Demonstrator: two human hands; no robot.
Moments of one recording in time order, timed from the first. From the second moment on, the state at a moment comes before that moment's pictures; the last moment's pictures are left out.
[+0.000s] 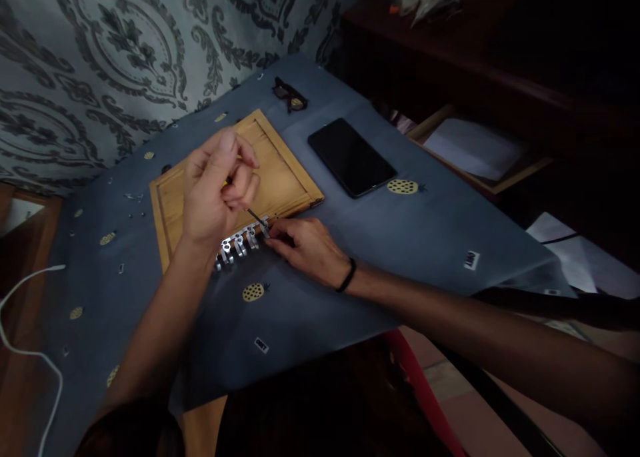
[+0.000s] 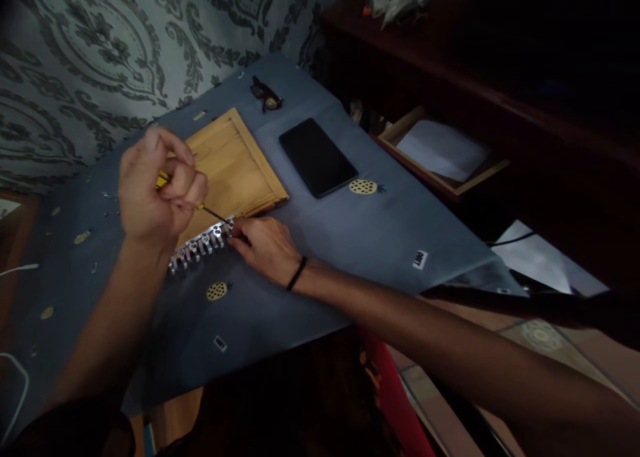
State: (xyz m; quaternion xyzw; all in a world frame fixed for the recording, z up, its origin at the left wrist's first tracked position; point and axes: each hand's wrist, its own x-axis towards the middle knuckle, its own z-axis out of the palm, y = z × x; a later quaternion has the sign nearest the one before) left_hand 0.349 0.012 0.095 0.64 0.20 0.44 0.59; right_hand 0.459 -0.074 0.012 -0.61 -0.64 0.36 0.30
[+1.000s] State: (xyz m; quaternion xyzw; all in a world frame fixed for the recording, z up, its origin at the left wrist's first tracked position) left_hand 0.349 0.001 0.083 0.57 0.25 0.60 0.50; right_hand 0.458 -0.074 0.006 -0.60 -0.65 0.34 0.31
